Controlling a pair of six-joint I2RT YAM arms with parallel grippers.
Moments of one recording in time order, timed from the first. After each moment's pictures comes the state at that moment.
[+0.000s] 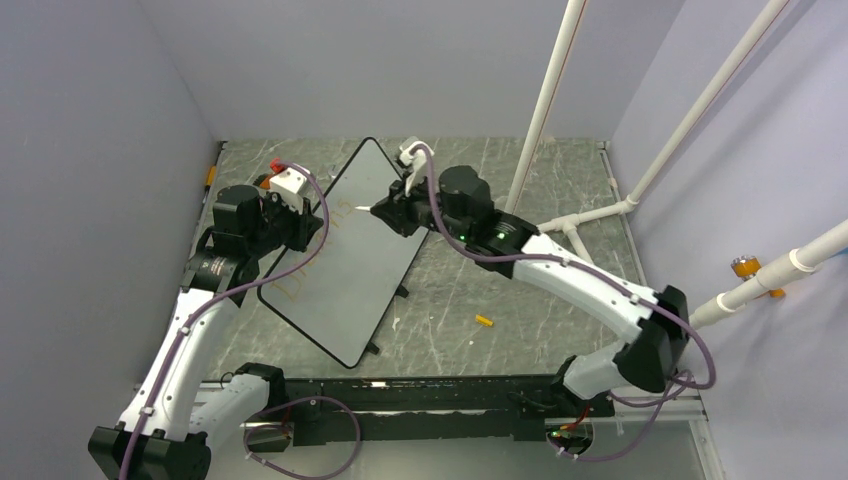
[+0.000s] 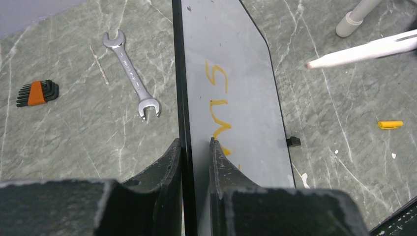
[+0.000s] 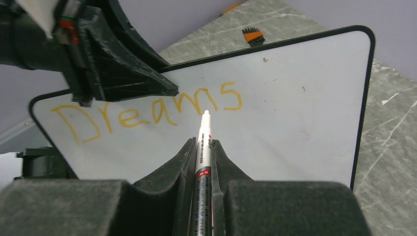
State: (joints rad) left arm -0.19 0.92 0.98 -0.48 0.31 0.14; right arm 0.89 1.47 1.34 -0.05 -0.14 0.14
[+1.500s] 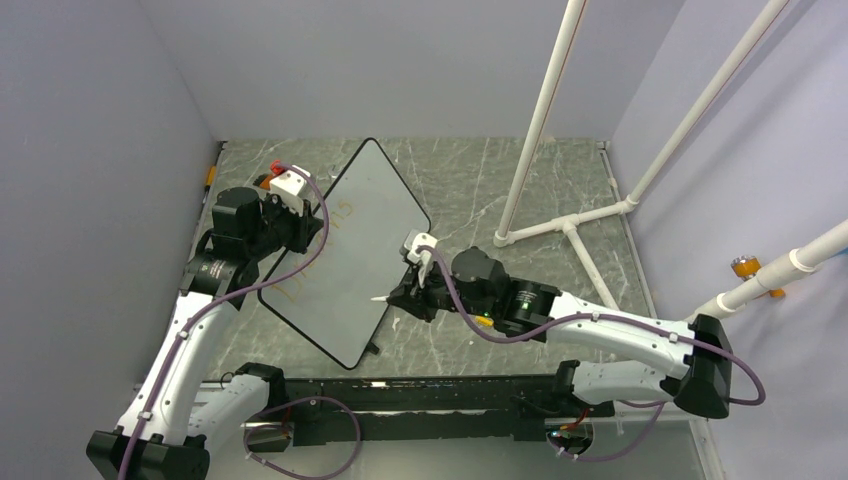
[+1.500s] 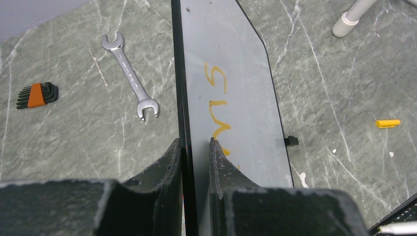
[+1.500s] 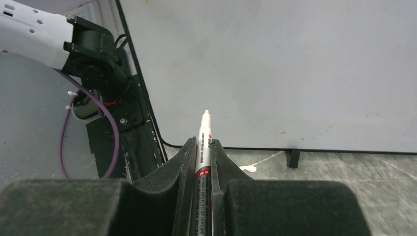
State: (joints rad) left arm -0.20 0.90 0.98 -0.48 0.31 0.14; right arm 1.13 1.12 0.88 -0.06 -0.10 0.12
